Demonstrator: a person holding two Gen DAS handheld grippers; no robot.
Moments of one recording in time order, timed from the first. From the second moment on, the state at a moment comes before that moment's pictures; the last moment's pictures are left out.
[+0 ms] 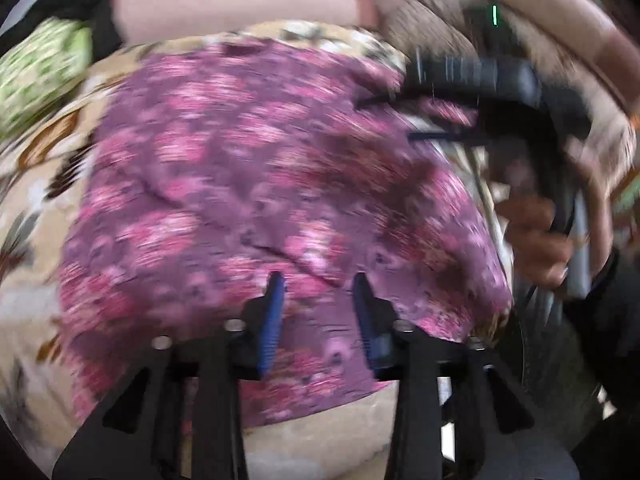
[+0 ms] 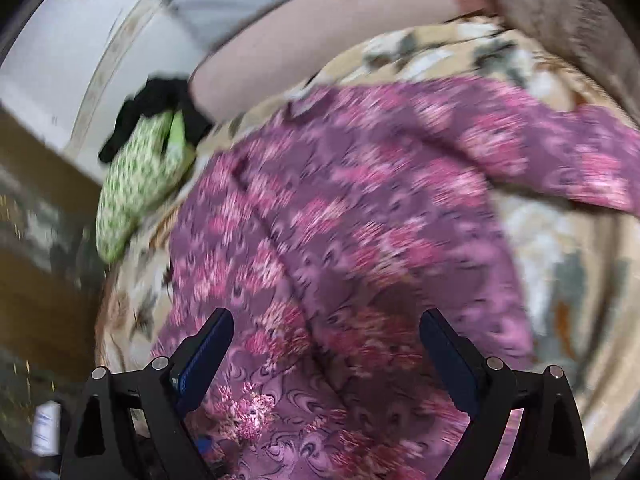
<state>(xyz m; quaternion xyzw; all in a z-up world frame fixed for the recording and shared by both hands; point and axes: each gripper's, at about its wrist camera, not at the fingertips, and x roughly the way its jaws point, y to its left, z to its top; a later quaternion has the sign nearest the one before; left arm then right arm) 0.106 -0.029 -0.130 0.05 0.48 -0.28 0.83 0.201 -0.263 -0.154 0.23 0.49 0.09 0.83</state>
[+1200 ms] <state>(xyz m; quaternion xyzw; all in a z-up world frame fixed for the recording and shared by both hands) 0.302 0.091 -0.135 -0.22 0.54 -0.09 0.81 0.205 -0.218 -0.065 0.16 0.45 0.19 0.86</state>
